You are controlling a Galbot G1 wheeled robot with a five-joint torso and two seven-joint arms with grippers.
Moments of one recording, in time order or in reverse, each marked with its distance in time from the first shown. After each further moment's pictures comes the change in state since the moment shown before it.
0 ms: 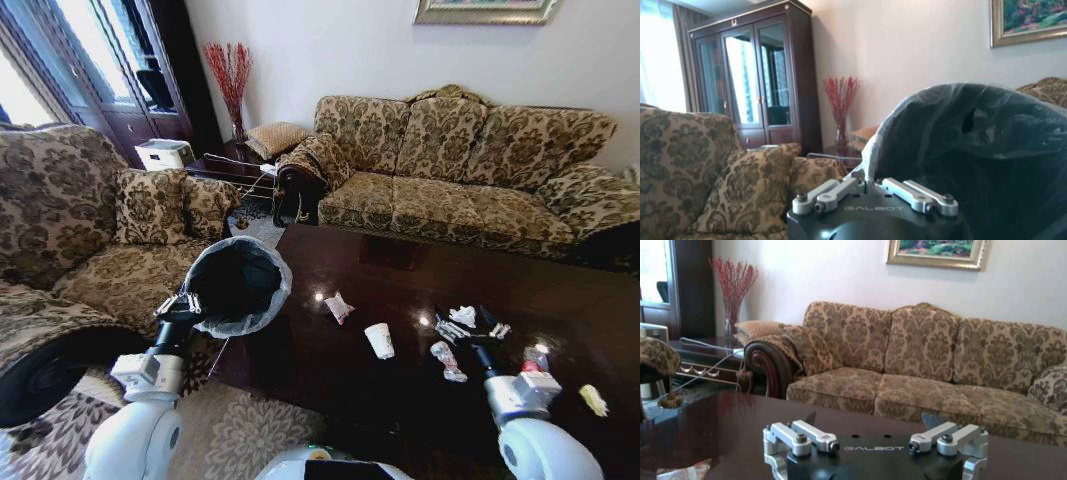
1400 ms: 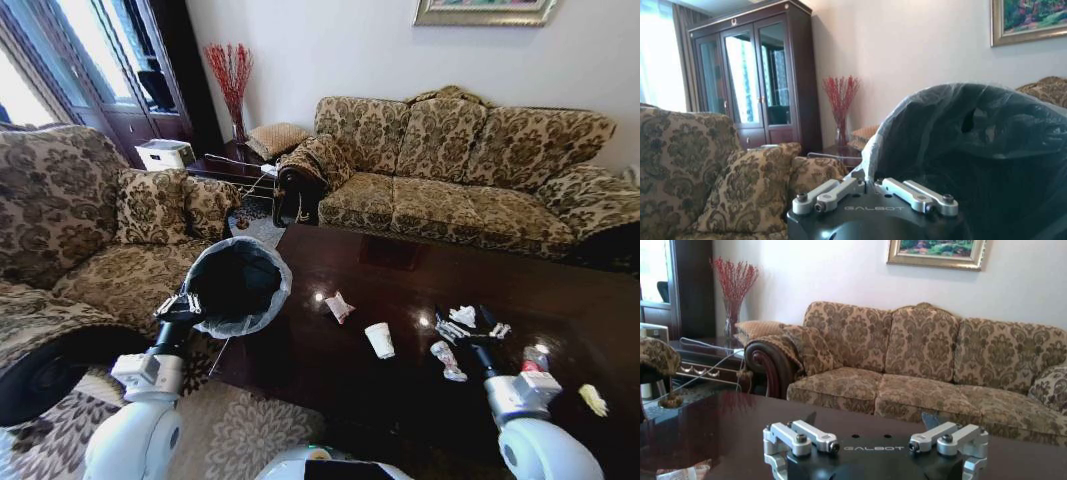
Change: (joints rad) left arm 0.000 0.000 0.000 0.000 0.000 0.000 0.000; right arm 0.000 0.000 0.000 0.001 0.000 0.000 0.000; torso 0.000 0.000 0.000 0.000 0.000
